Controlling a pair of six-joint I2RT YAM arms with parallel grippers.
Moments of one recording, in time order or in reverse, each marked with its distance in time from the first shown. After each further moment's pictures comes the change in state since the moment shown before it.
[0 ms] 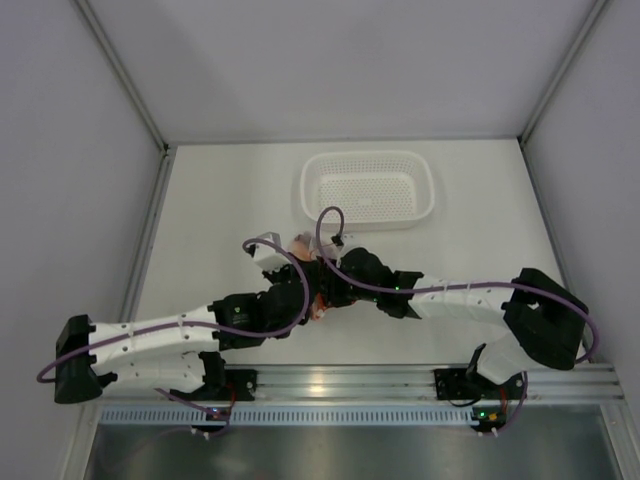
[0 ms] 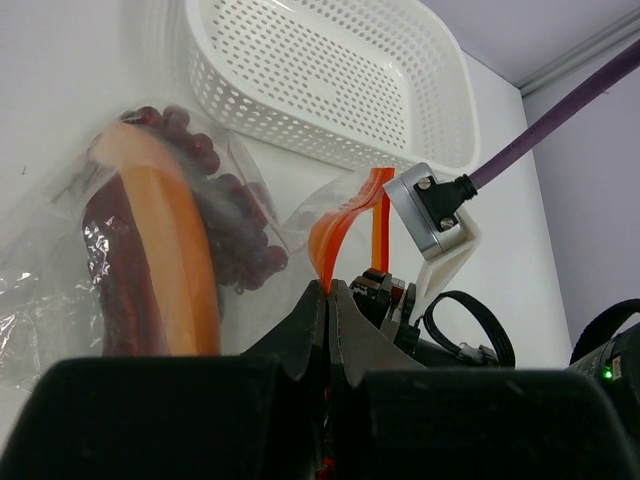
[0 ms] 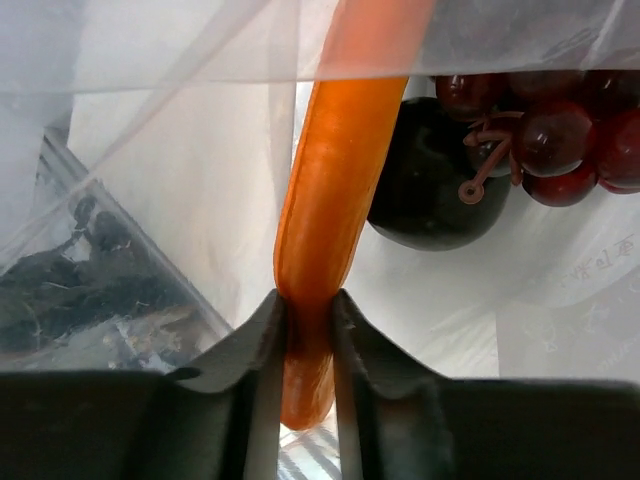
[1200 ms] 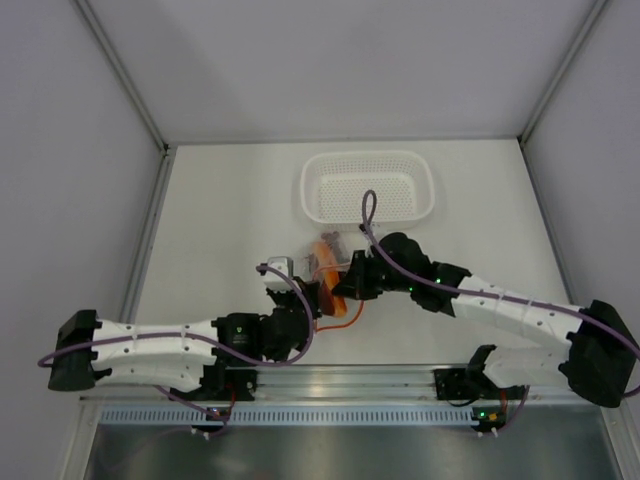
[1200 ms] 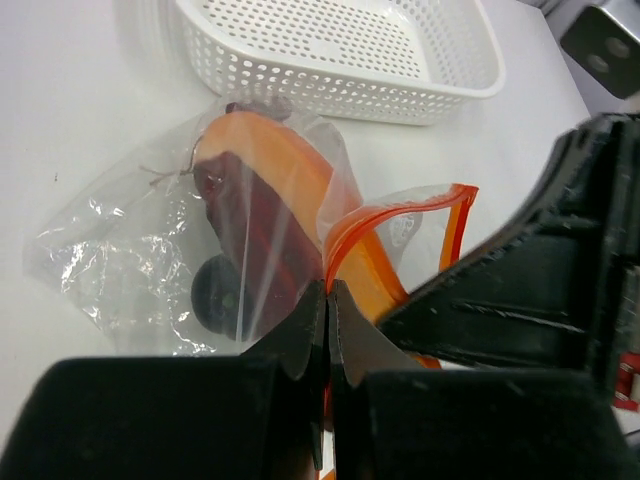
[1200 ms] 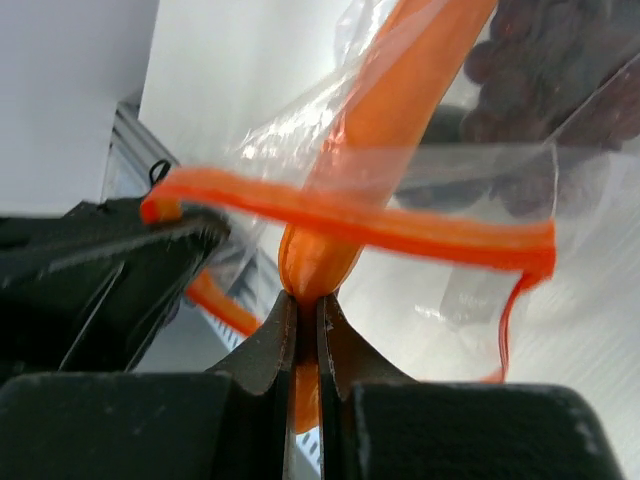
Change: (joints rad) left arm -0.161 -0.039 -0.140 0.092 -0.082 0.192; right arm -0.130 -0.264 0.000 -0.242 -0.157 -0.028
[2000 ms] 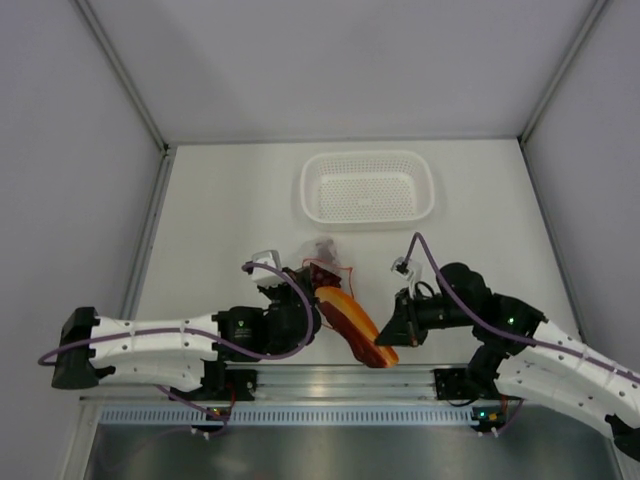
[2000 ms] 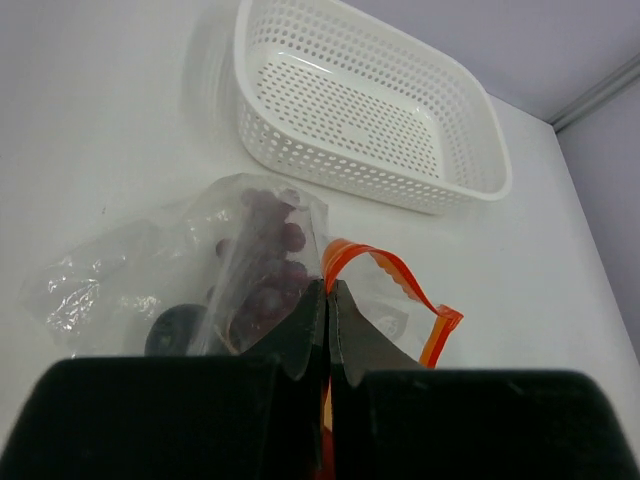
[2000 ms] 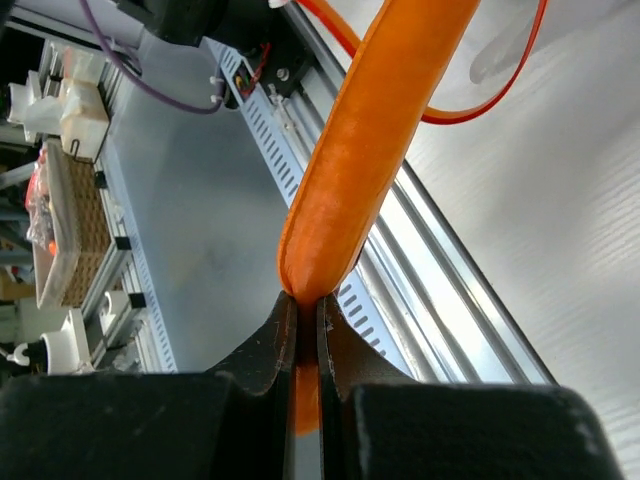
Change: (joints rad) left arm -0.002 0.040 0.118 -0.152 -0.203 -0.177; right arm 0.005 -0.569 -0.171 -0.382 -0.312 -0.173
